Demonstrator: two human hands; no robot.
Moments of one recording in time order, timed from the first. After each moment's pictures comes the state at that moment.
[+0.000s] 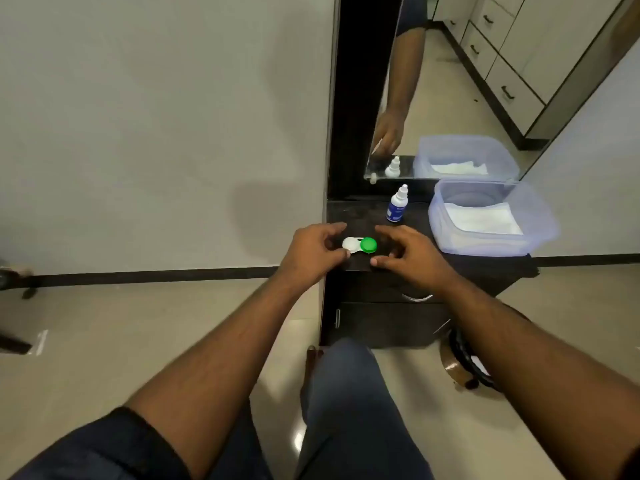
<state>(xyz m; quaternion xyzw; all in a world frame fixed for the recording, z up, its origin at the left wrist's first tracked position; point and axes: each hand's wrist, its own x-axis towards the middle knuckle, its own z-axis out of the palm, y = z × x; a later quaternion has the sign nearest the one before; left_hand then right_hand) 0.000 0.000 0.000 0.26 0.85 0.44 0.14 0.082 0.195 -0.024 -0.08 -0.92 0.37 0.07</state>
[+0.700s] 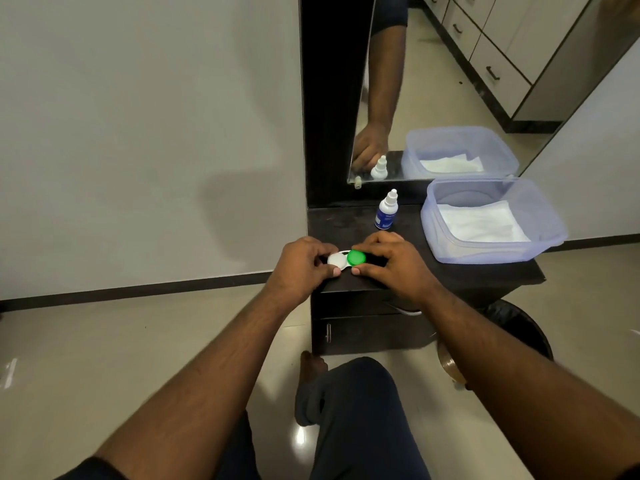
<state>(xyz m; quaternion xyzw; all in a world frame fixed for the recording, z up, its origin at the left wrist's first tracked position) -0.031 0.024 -0.024 0.31 0.87 0.35 0.15 0.053 0.204 -0.047 -0.06 -0.94 0.31 0.07</state>
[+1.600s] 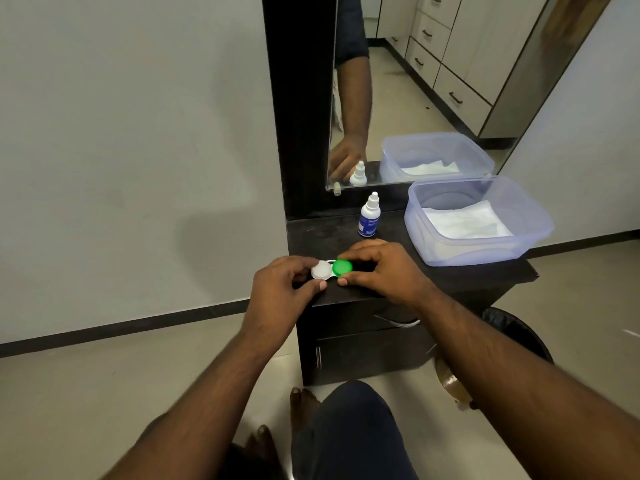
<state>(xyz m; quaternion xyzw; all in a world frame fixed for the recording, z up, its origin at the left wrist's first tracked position) -0.013 0.016 -0.050 0.30 0.84 0.46 0.03 0.052 0.207 -0.050 -0.07 -0.92 0.37 0.09</state>
